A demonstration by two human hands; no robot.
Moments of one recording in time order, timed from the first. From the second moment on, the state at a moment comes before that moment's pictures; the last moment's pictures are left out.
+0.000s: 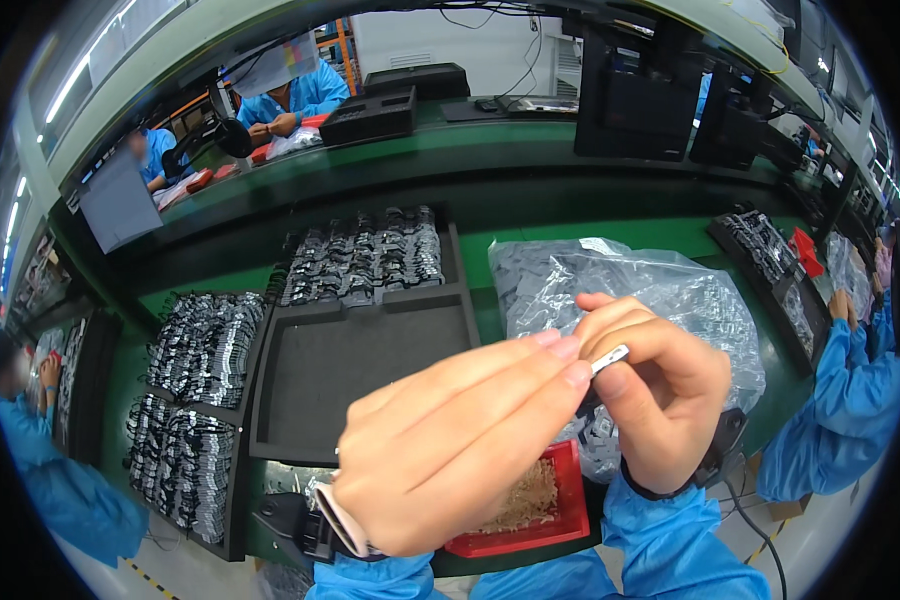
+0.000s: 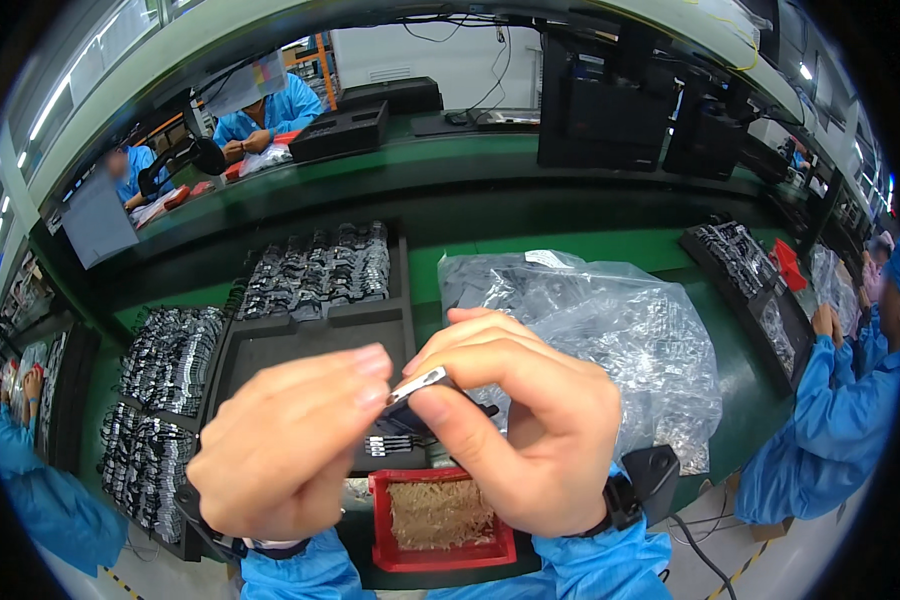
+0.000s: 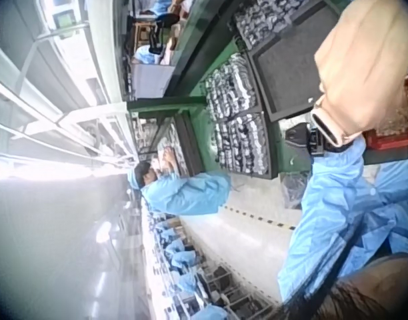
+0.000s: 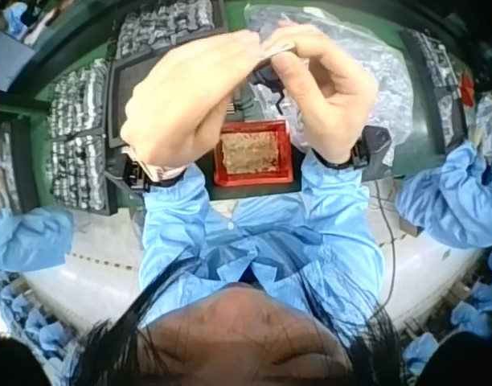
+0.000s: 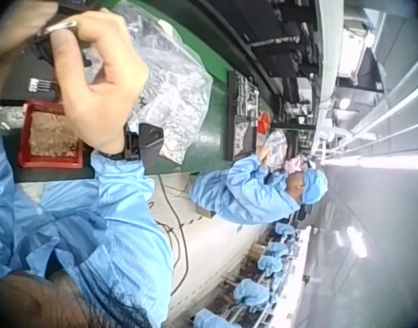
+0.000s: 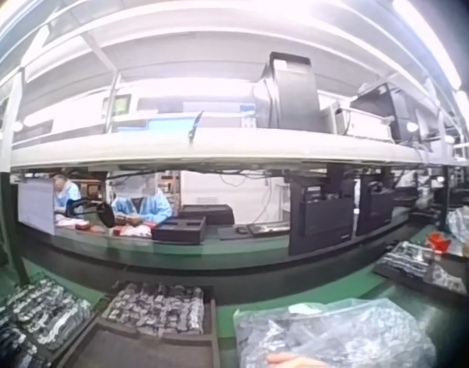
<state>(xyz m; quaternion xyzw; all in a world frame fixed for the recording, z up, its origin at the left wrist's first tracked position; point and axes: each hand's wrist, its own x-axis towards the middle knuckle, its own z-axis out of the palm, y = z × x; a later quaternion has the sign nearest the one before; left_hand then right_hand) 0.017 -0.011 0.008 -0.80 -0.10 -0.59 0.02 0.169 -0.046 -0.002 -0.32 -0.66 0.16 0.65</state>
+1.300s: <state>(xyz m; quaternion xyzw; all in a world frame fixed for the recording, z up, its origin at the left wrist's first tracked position) -0.028 0.000 -0.111 -0.88 -0.39 -0.26 -0.07 0.197 -0.040 0.012 -0.38 -0.61 0.23 0.65</state>
